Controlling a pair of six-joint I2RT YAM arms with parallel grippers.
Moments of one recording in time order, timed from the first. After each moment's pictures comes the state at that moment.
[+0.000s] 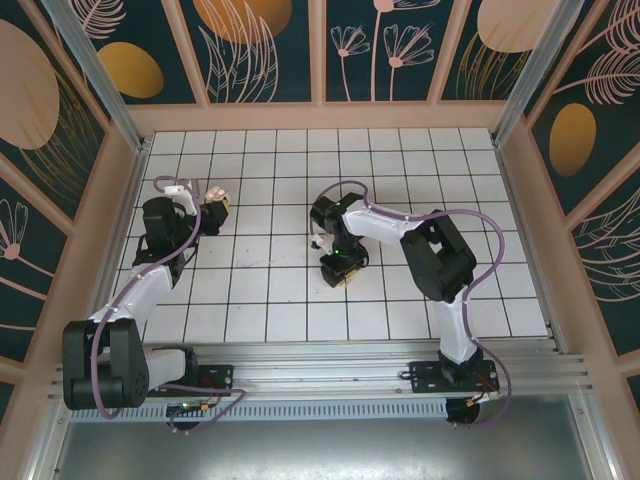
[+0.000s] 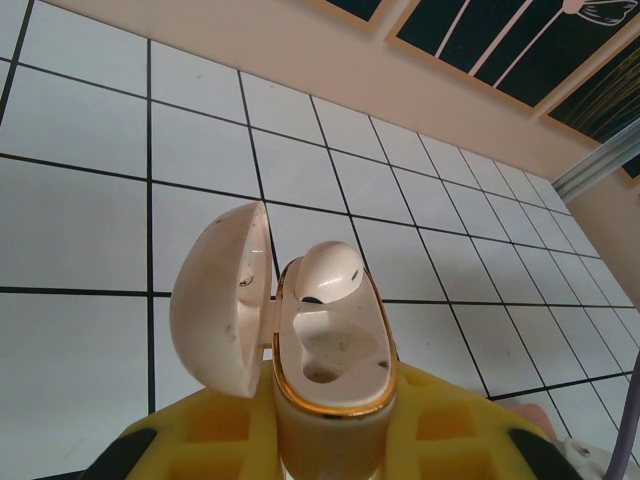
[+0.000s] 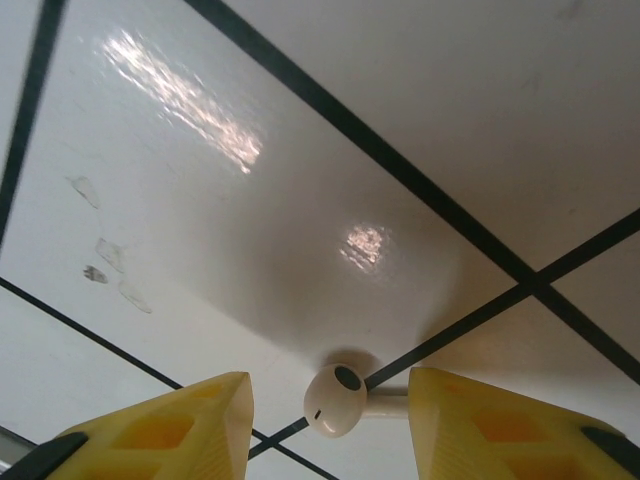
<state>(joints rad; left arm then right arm) 0.03 1.23 0.60 0.24 0.49 -0.39 0.75 2.05 1.47 -1.10 -0.19 0.00</state>
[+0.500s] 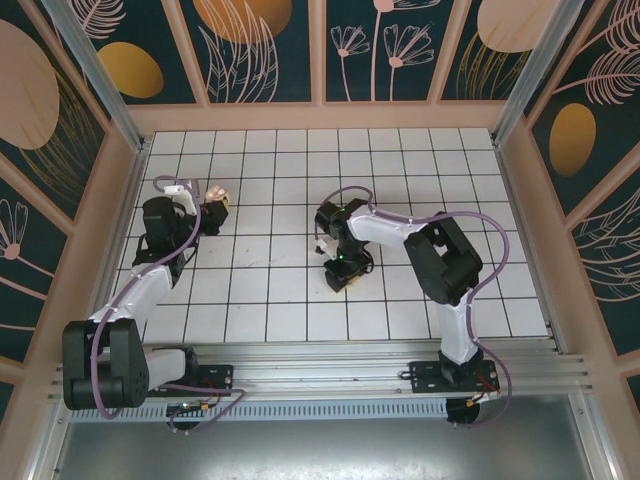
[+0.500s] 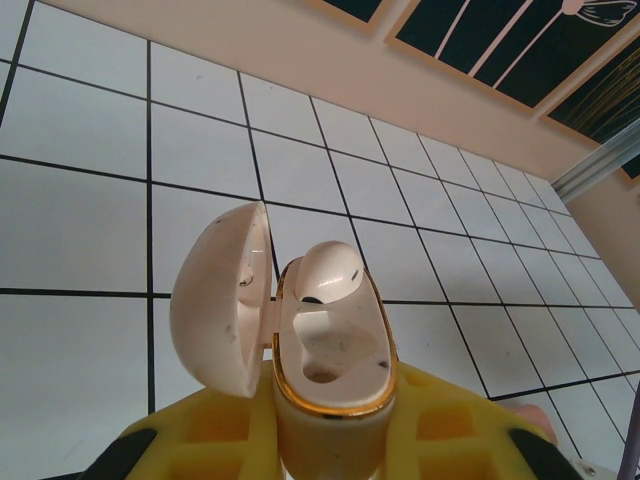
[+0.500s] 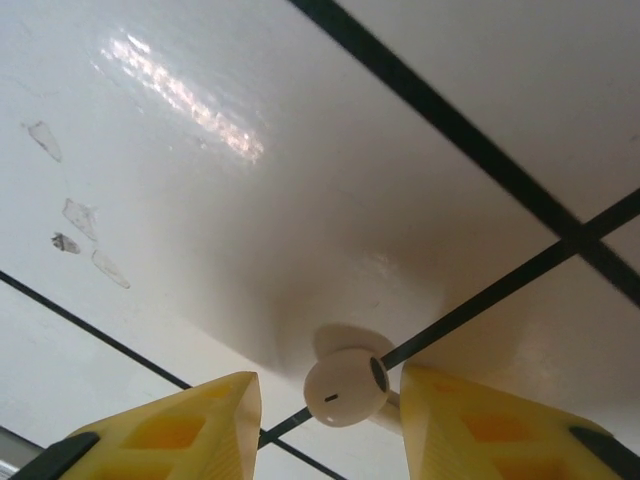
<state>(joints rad) 0.03 1.23 0.60 0.24 0.49 -0.39 0.75 2.01 1.38 -1.05 -0.22 0.02</state>
